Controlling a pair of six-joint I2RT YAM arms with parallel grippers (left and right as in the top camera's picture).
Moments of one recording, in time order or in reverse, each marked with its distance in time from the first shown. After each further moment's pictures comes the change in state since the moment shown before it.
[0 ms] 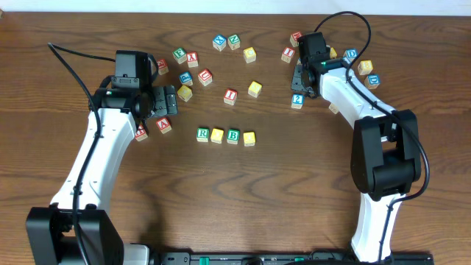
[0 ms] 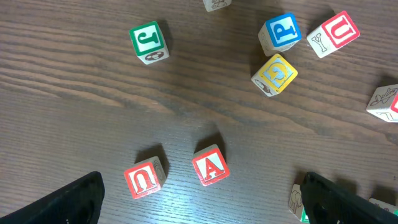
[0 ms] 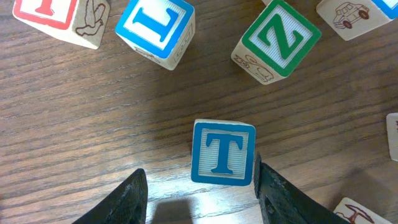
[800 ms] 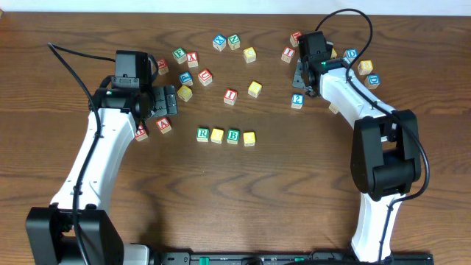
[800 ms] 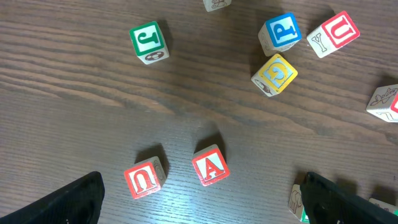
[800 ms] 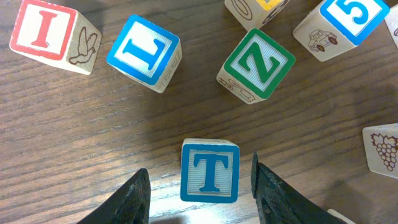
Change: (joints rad) left arm 0.000 0.000 0.000 0.000 0.000 0.000; right arm 0.000 0.000 -0.001 0.038 0.051 0.005
